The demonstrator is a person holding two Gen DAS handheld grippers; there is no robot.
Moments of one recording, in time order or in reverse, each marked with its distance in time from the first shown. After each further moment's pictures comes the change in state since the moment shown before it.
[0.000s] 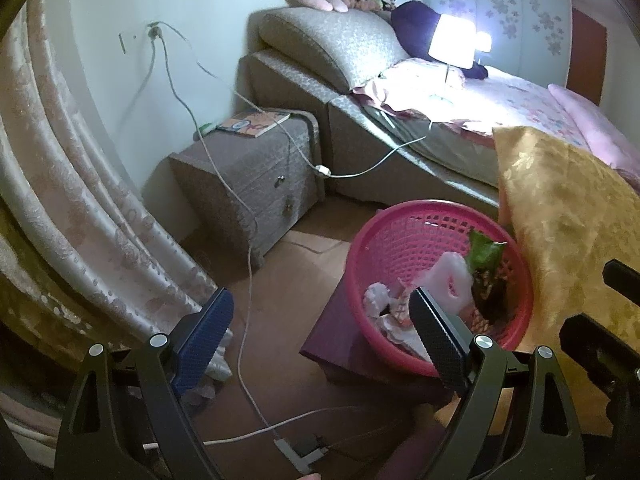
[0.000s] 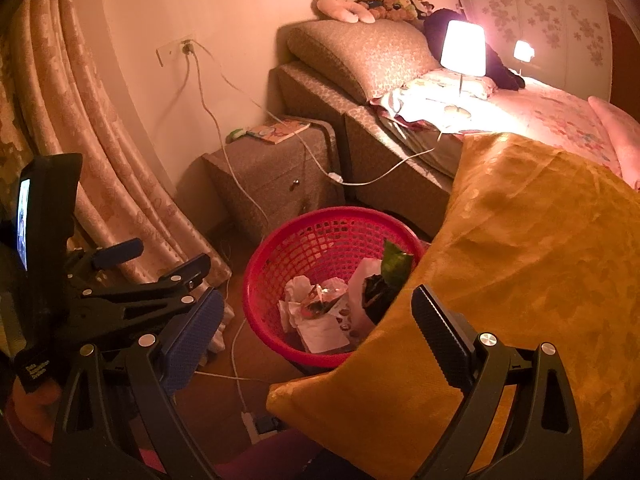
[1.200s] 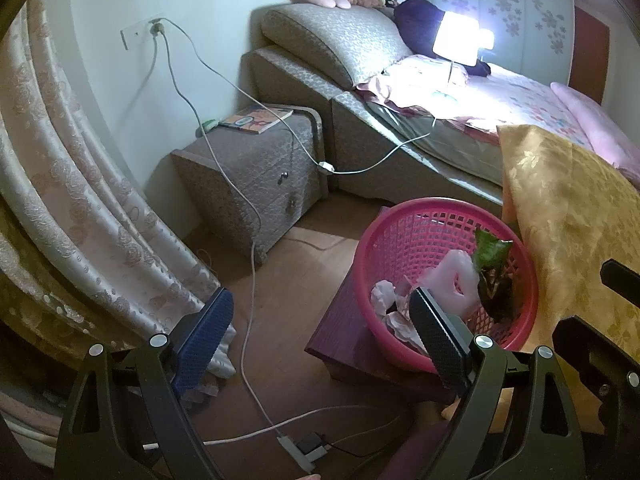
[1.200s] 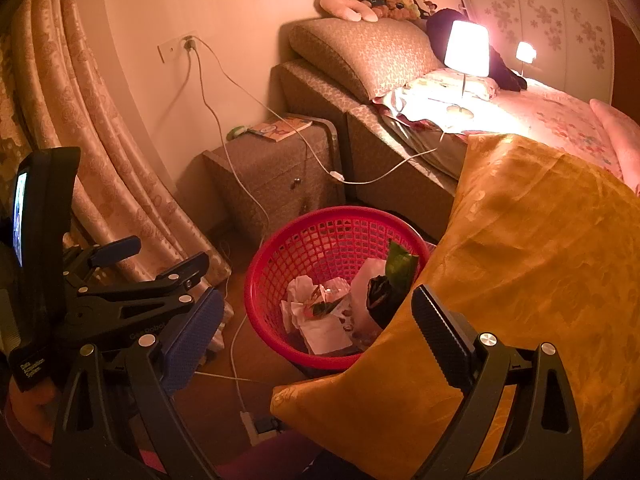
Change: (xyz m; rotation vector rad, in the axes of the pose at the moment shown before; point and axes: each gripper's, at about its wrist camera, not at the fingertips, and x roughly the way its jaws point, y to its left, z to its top) left arm 0.016 0.010 0.005 -0.005 0.016 0.016; right arm 0.008 0.005 0.008 -0.011 0.021 0.002
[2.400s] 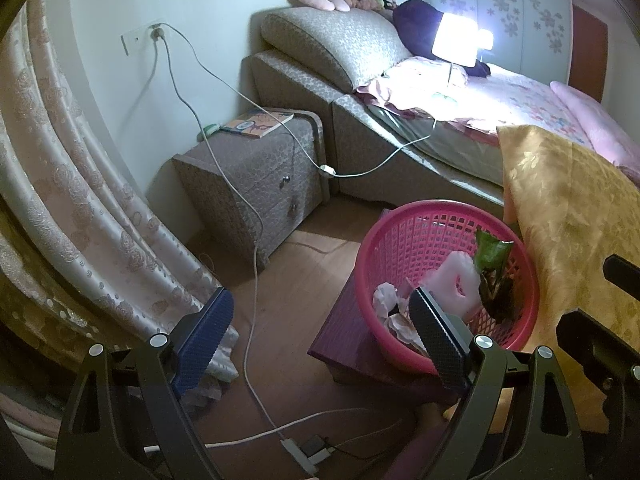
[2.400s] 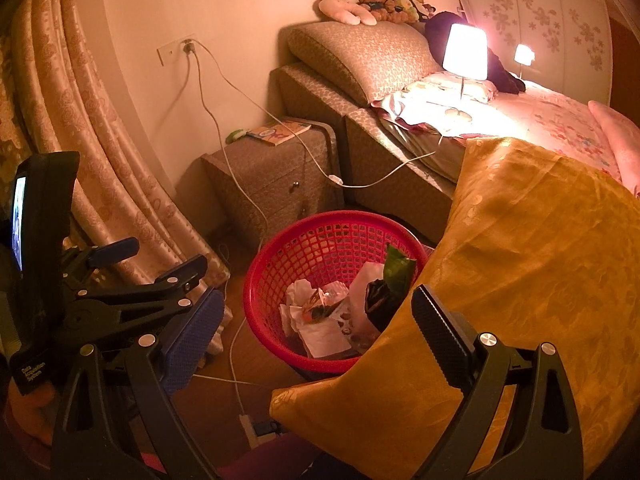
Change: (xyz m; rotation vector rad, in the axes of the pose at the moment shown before) left arm -0.001 0.001 0.009 0.008 -0.009 0.008; right arm -0.004 -0.004 0.005 -0.001 -0.010 -0.001
